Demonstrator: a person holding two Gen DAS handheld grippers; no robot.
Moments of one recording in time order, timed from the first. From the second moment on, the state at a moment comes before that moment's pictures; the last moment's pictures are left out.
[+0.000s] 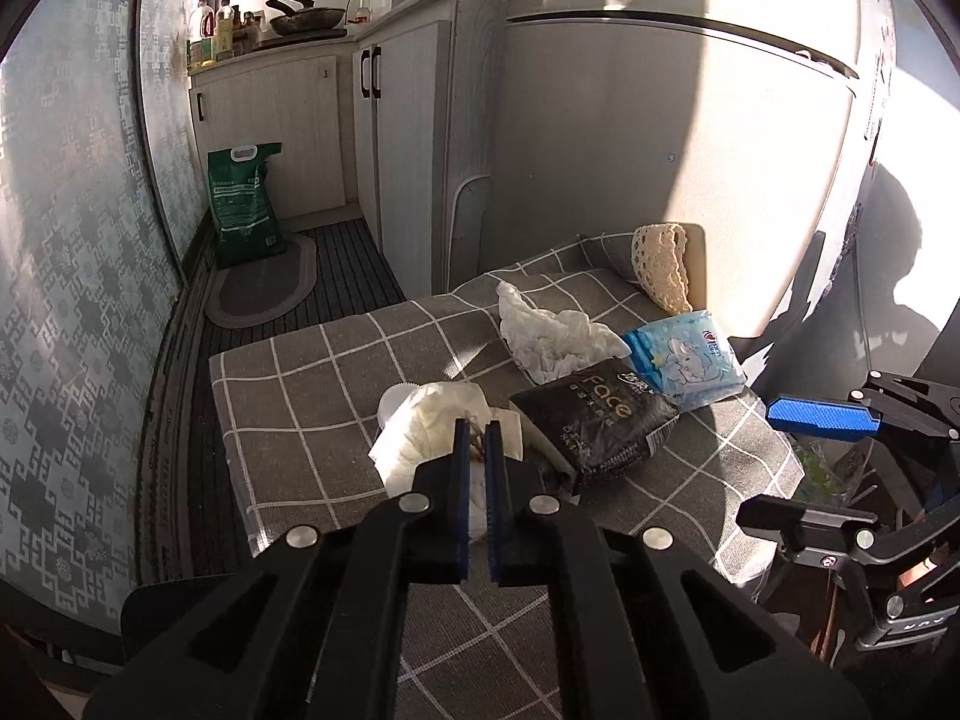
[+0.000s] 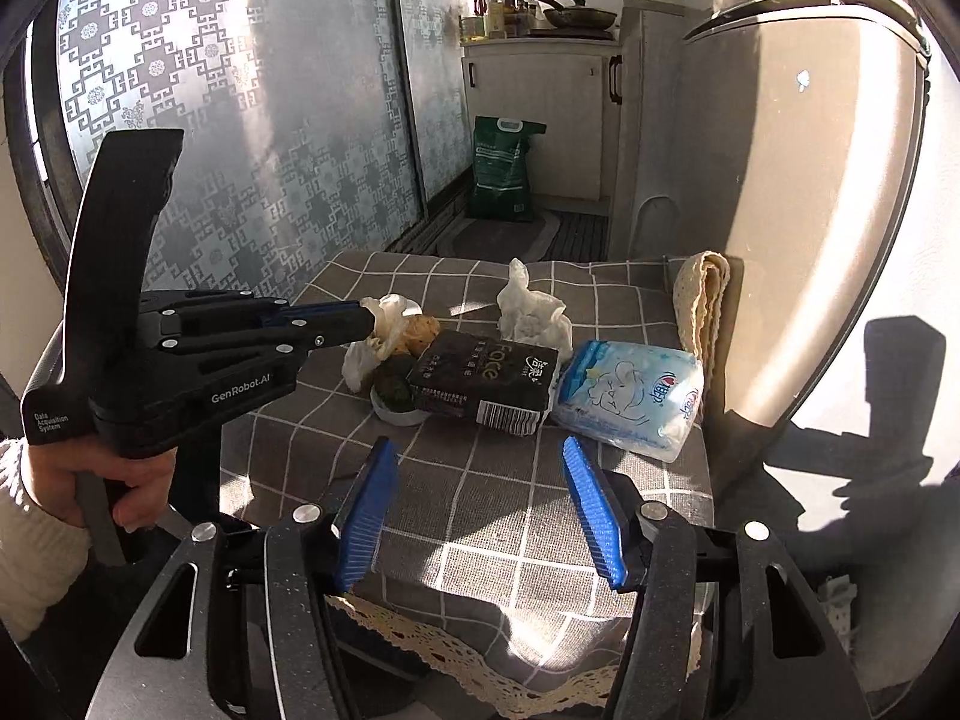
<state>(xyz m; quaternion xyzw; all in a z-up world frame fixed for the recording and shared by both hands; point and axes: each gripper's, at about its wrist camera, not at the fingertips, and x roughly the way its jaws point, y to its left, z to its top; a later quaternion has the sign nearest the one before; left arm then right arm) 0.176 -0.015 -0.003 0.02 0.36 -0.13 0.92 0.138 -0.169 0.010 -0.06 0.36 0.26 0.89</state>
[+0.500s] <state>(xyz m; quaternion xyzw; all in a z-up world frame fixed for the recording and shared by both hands) 0.139 0.024 0.022 -0.02 0.33 -0.13 0.94 0.174 -0.137 -0.015 -0.04 0.38 0.22 0.90</state>
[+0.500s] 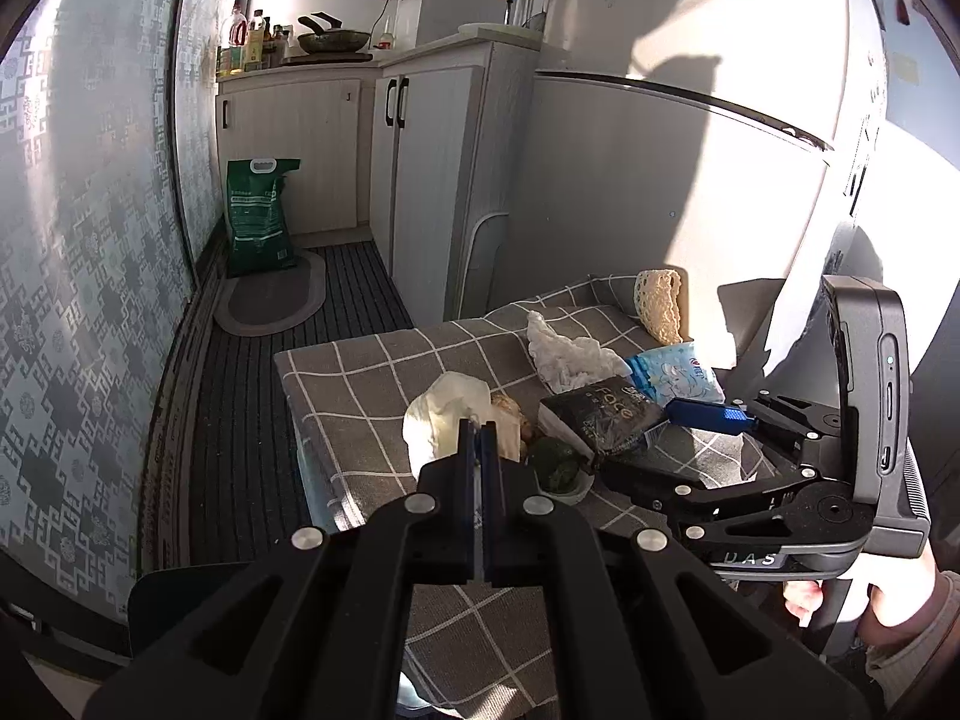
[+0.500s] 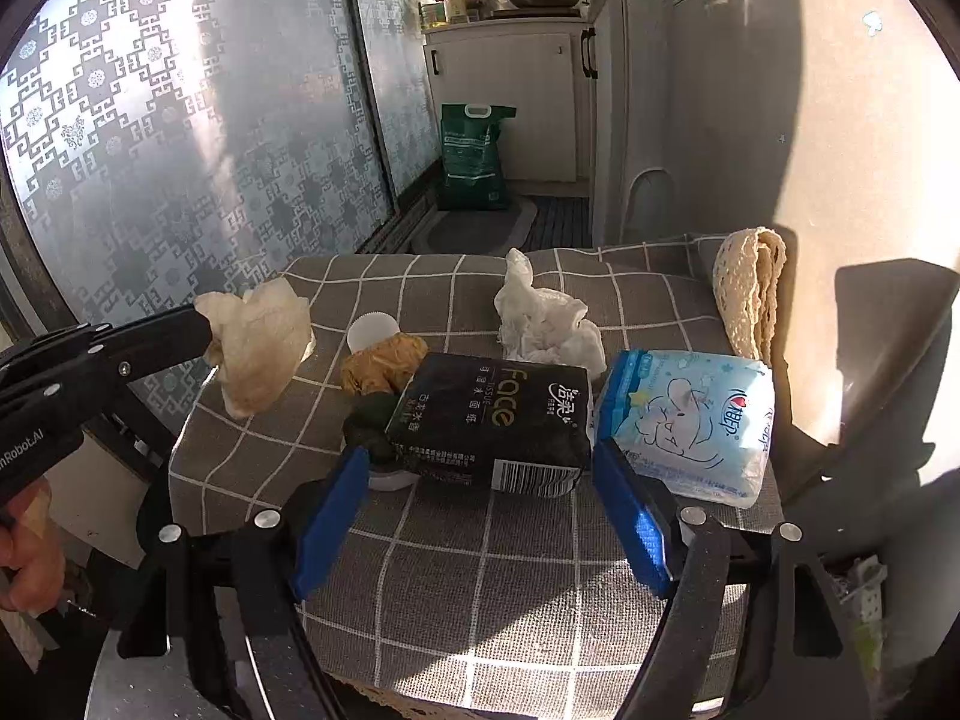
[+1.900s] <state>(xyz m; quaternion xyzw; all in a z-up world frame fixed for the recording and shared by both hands) 0.082 0.104 0.028 -0.05 0.32 -0.10 0.94 0.187 -0.104 0.005 -0.04 0.36 0.16 0.92</state>
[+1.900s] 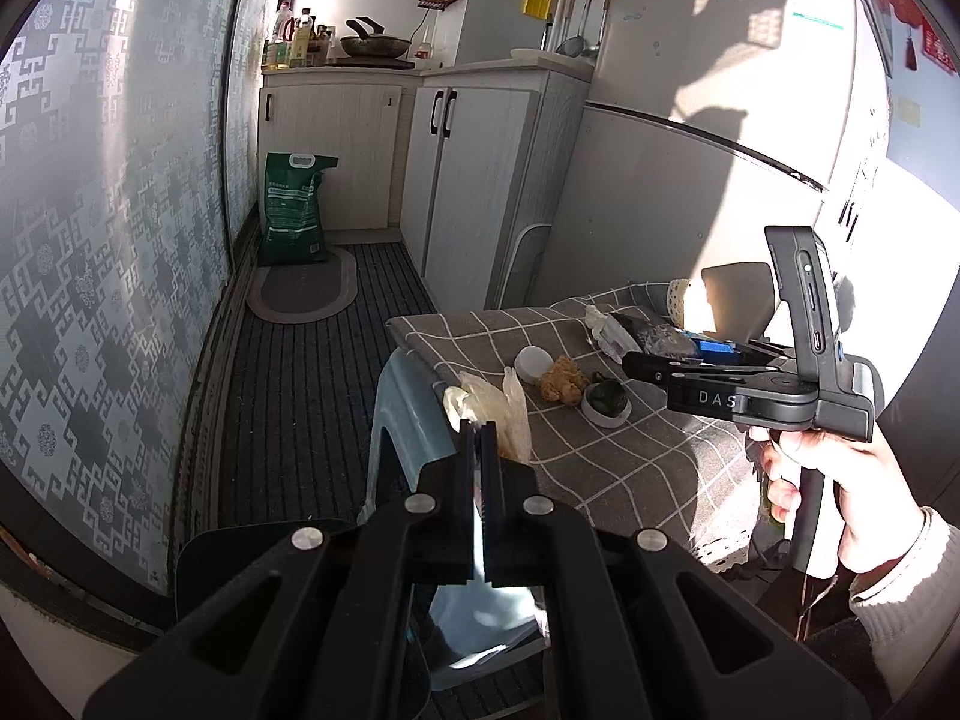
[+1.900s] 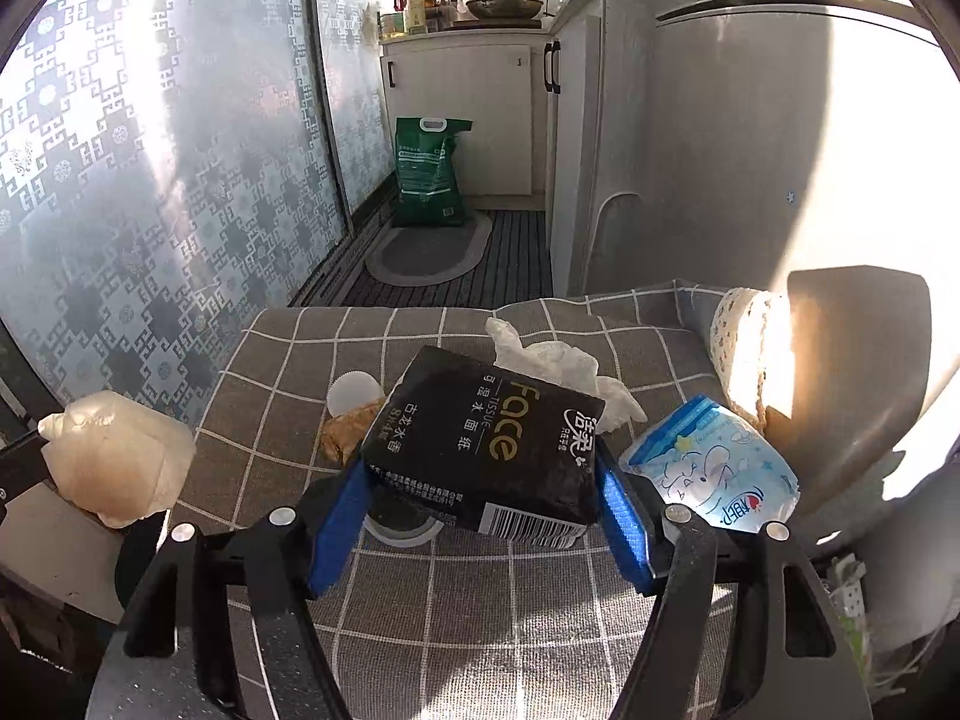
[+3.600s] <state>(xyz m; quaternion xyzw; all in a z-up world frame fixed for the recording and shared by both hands) 0.062 0.239 -0.160 -0.09 0.54 -0.01 0.83 0.122 0.122 -0.004 -0.11 0.42 0.37 0.82</state>
